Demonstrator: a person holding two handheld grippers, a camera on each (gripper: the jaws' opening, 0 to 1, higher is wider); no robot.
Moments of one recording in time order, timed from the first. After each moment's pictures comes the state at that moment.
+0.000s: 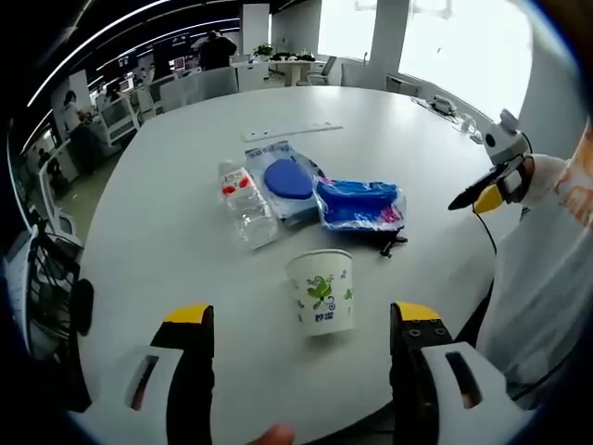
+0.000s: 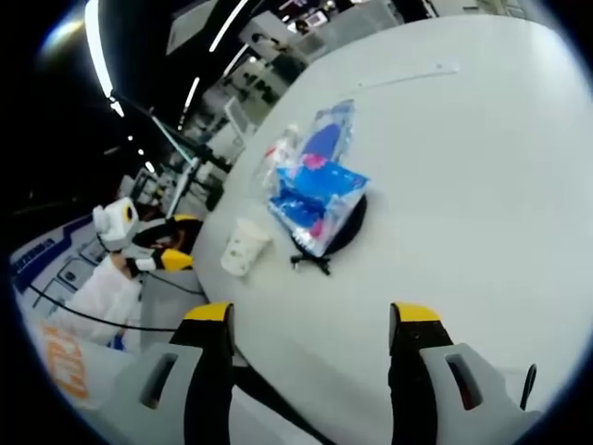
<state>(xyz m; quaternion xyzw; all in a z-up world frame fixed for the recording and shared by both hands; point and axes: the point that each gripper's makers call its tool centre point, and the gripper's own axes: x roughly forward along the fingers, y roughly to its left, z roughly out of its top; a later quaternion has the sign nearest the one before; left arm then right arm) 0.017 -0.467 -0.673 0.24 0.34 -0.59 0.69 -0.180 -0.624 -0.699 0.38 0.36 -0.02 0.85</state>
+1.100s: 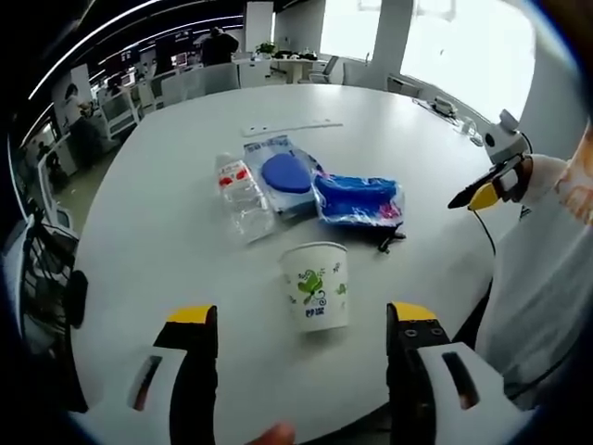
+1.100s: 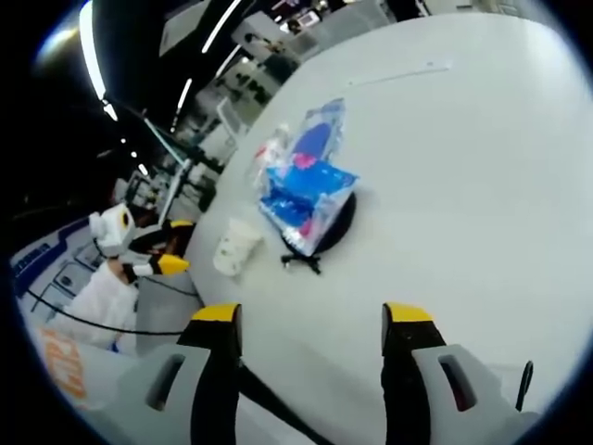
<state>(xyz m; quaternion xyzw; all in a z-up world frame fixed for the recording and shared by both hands) 0.012 -0.470 -0.682 0.24 0.35 -0.59 0.69 -0.184 -0.629 -0.705 0.38 0.37 -0.03 0.85</state>
